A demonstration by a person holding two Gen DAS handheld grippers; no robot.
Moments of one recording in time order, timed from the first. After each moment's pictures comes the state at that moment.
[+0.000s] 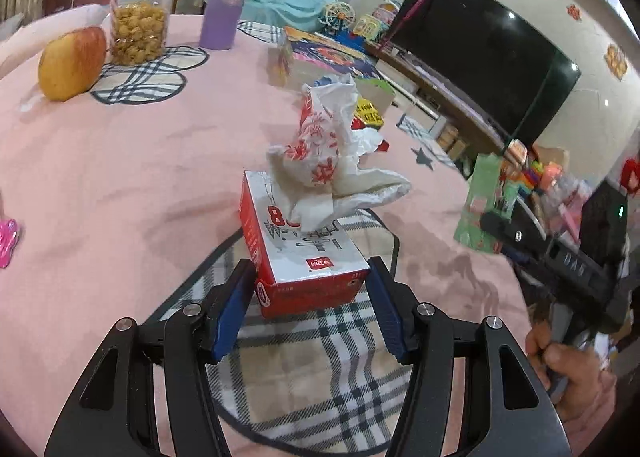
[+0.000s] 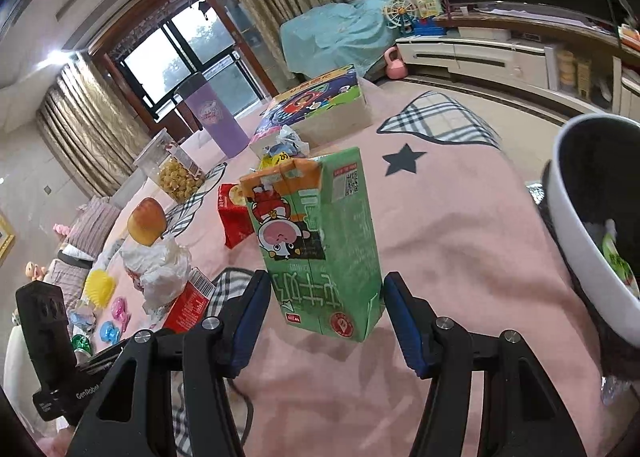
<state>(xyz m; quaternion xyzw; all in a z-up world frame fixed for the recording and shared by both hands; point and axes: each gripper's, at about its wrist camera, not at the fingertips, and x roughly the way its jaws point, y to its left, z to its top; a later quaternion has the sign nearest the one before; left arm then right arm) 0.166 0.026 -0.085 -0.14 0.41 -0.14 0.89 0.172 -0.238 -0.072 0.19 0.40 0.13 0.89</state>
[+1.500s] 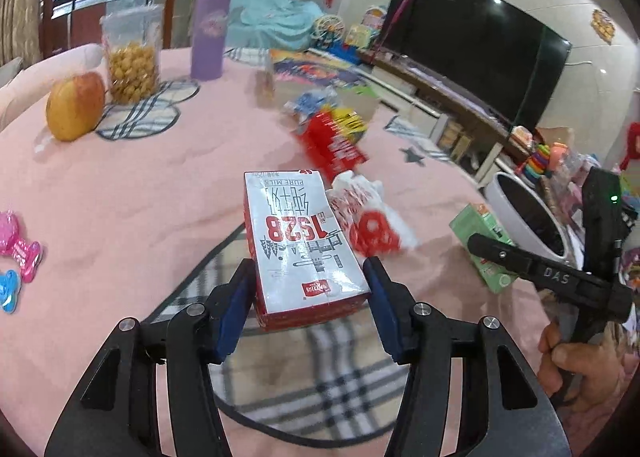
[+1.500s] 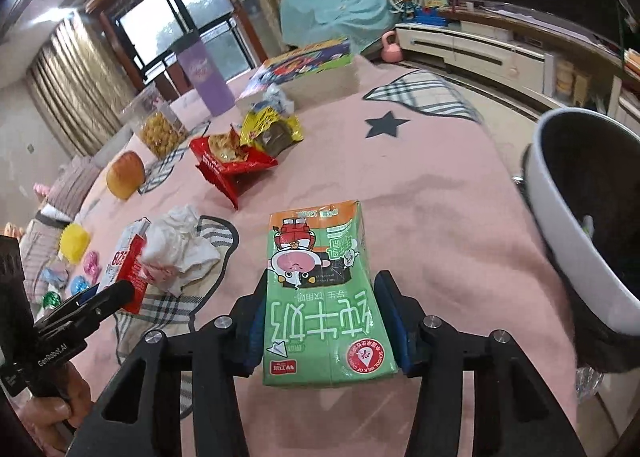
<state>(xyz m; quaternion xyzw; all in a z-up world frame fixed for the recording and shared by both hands) 0.141 -0.006 -0.068 -0.07 0.37 -0.13 0.92 0.150 -0.237 -0.085 0.13 0.44 0.11 0.88</state>
